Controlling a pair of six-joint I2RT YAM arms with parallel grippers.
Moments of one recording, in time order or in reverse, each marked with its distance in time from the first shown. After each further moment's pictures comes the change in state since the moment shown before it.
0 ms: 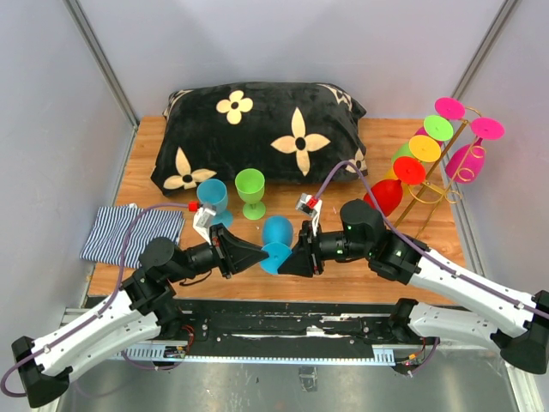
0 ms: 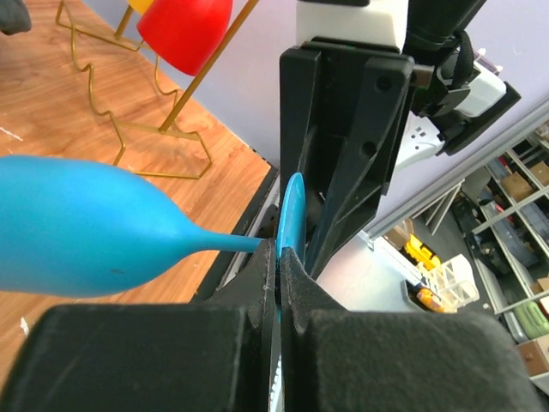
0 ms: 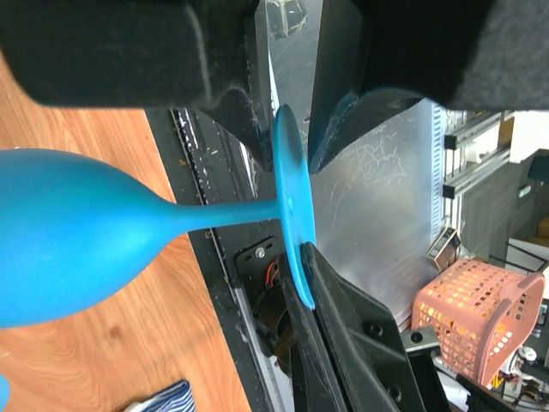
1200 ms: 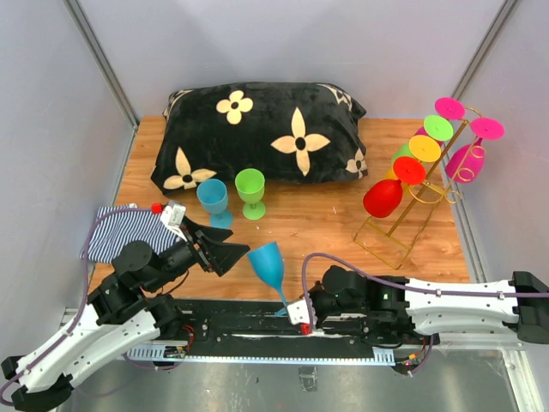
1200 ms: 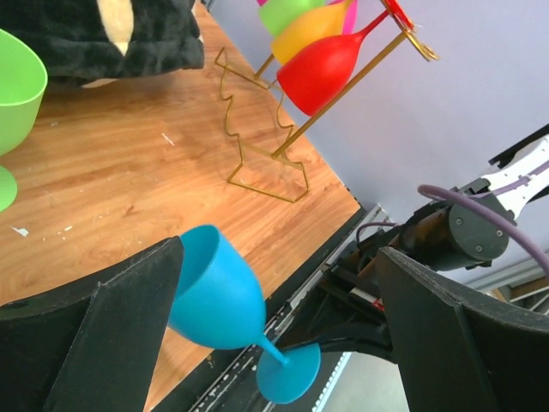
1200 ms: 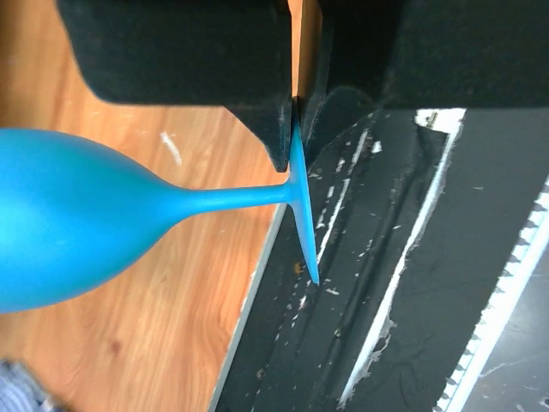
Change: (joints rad) left arm -0.001 -0.178 0.180 -0.475 -0.351 0.072; right arm 0.393 -0.058 -0.396 0.111 0.330 -1.028
